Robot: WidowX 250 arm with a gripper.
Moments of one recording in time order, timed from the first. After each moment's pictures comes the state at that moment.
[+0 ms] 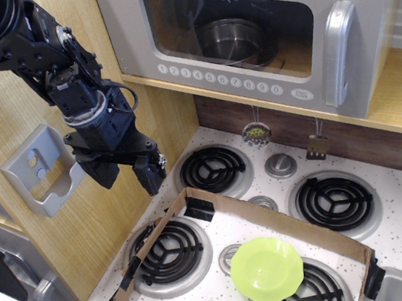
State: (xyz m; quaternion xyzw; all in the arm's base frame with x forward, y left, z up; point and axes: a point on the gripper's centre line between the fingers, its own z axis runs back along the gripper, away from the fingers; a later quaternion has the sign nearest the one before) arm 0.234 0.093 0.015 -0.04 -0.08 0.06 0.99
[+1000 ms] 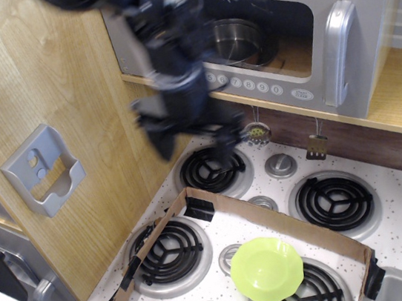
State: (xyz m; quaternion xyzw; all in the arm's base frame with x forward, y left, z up) arm 0.268 0.005 0.056 0.02 -0.08 0.06 0.99
